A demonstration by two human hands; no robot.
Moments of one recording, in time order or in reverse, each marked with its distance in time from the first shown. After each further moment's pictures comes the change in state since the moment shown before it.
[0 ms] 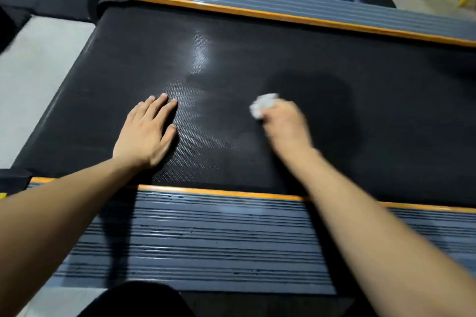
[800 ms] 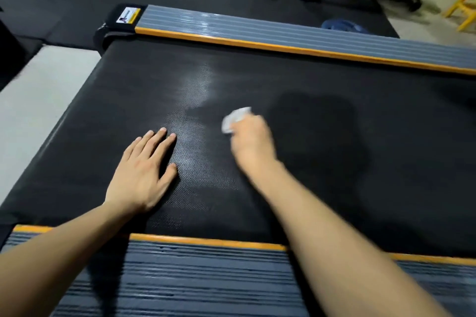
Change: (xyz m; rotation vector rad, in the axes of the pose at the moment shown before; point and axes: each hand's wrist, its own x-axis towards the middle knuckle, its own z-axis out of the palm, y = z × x) left_hand 0.000 0.003 0.003 0.029 0.041 -0.020; right_hand 0.064 -0.049 0.042 -0.061 -0.107 0.109
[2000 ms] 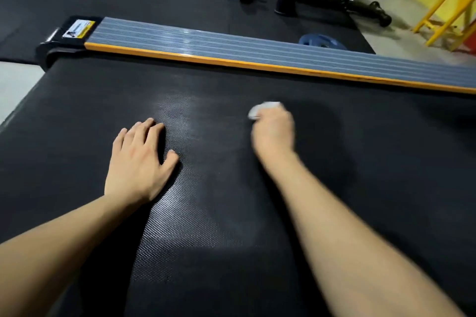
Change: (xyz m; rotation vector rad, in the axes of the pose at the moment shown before) left_hand 0.127 0.052 0.023 -0.034 0.130 -0.113; right_hand 0.092 0.095 -0.021 0.011 0.163 0.311
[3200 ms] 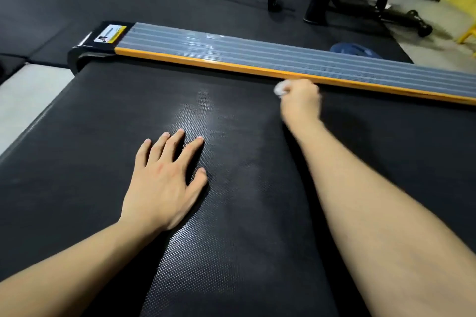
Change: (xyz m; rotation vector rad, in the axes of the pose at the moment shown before) left_hand -0.001 -0.003 0.002 0.080 -0.080 0.033; right_hand 0.110 -0.027 0.021 0.188 -0.022 0.022
